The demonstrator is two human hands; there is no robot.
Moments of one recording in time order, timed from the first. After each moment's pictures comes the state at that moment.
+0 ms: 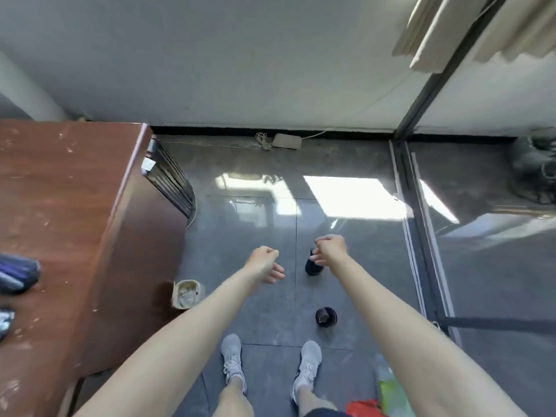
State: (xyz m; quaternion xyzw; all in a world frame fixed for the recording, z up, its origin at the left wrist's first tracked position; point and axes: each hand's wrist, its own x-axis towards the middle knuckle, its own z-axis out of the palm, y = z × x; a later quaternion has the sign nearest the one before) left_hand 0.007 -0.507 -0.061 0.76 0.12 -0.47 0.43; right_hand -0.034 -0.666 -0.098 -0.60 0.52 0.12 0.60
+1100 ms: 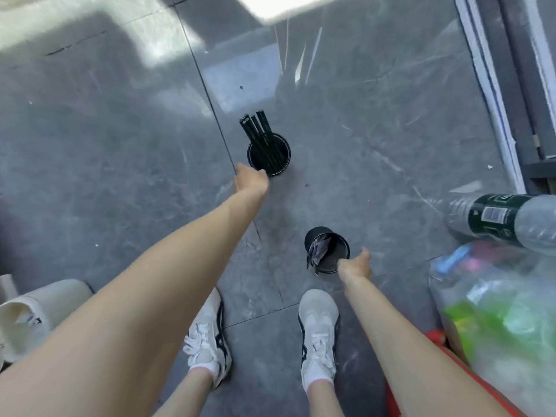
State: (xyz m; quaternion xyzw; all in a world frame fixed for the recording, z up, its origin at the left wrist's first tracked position) left_hand 0.018 -0.698 -0.731 0.88 0.05 -0.45 0.15; right_hand -0.223 -0.700 -0.742 -0.37 0.80 0.18 0.44
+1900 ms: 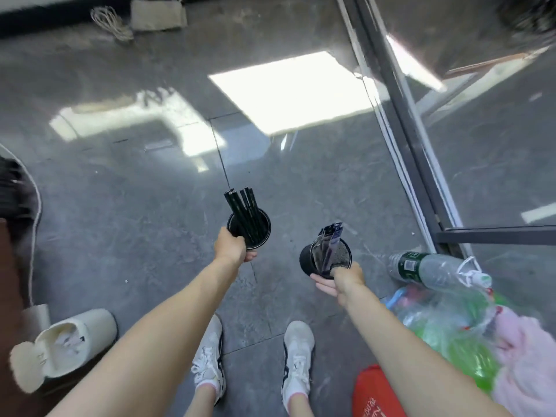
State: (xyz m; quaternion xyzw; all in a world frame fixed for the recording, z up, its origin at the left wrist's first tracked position) left_hand 0.040 -0.648 -0.544 0.80 0.14 -0.46 0.36; right_hand -0.152 -0.760 -0.520 -0.26 0.75 0.01 0.60
